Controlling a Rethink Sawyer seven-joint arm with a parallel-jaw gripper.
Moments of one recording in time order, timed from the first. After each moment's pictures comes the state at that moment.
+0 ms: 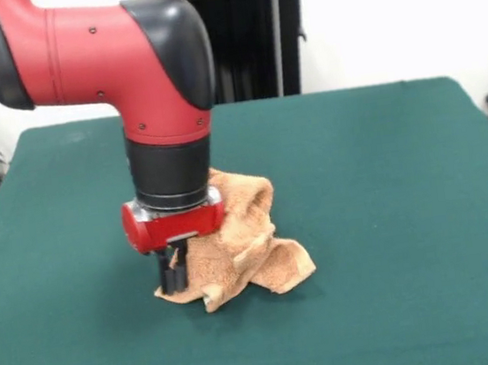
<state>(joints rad) -0.52 -0.40 0.32 1.40 -0.72 0.45 1.49</state>
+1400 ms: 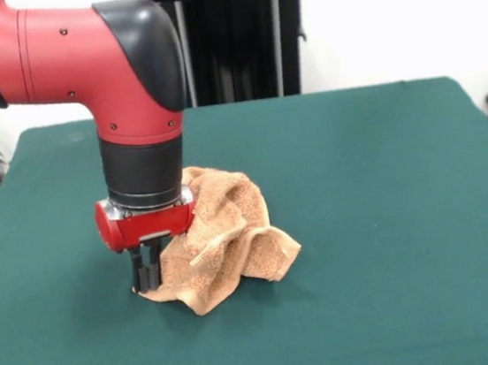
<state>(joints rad) -0.56 -0.41 0.33 1.41 -0.76 0.45 1.49</state>
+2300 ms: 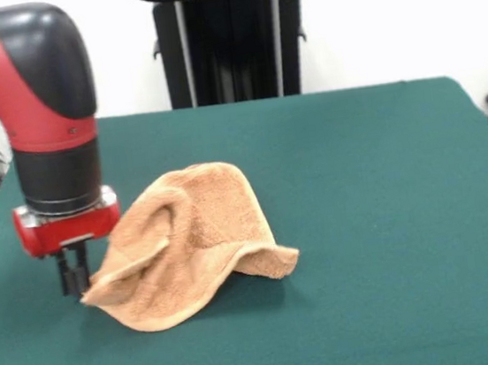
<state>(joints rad) -0.75 -0.40 0.44 1.37 -0.76 0.56 1.25</state>
